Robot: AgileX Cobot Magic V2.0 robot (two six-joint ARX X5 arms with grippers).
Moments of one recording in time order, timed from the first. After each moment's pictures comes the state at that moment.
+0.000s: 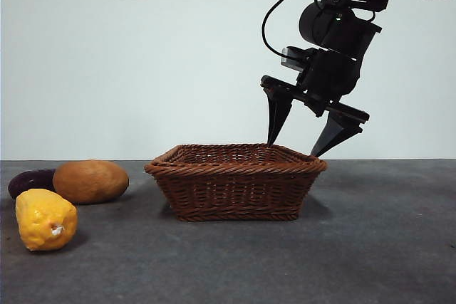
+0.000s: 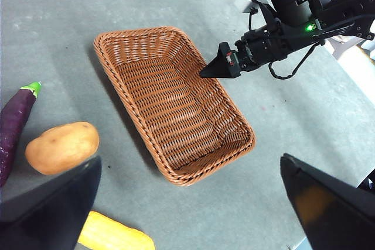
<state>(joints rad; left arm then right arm) -0.07 0.92 1.15 -0.84 0.58 -0.08 0.34 2.03 1.63 -0.68 -0.24 0.14</state>
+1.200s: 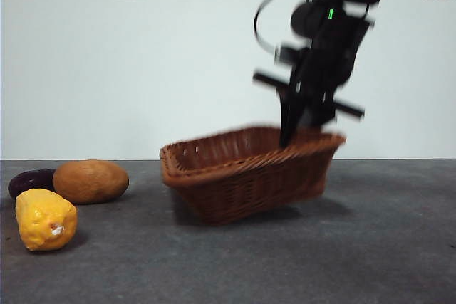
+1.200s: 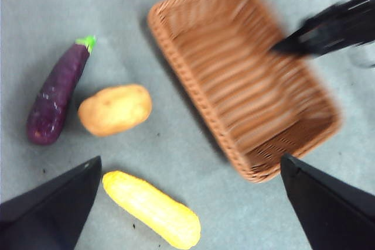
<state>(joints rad) -0.07 1.05 1.15 -0.88 0.42 -0.07 0.37 1.97 1.63 -0.72 -0.23 0.17</state>
